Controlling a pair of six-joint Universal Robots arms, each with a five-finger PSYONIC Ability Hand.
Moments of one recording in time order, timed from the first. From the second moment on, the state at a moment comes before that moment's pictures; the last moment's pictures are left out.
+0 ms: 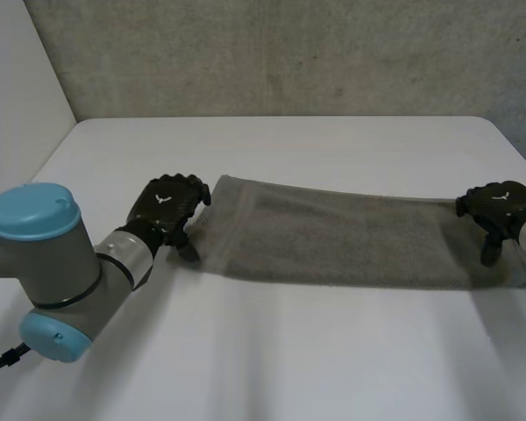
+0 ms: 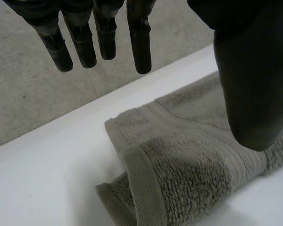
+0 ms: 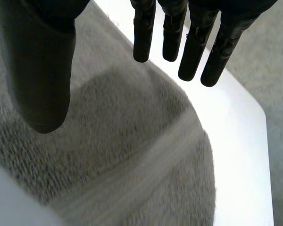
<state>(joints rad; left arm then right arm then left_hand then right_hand) 4.33 -2.06 -1.63 3.50 -1.36 3.30 1.51 -1.05 1.45 0.08 1.27 2.44 0.29 0.28 0.28 0.29 0.07 0.42 0.41 0.41 0.40 0.20</state>
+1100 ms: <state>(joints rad) 4.31 -2.13 -1.55 3.40 -1.46 3.40 1.36 -0.92 1.30 0.29 1.25 2.32 1.20 1.26 1.24 1.25 1.05 1.31 1.31 1.32 1.33 1.16</state>
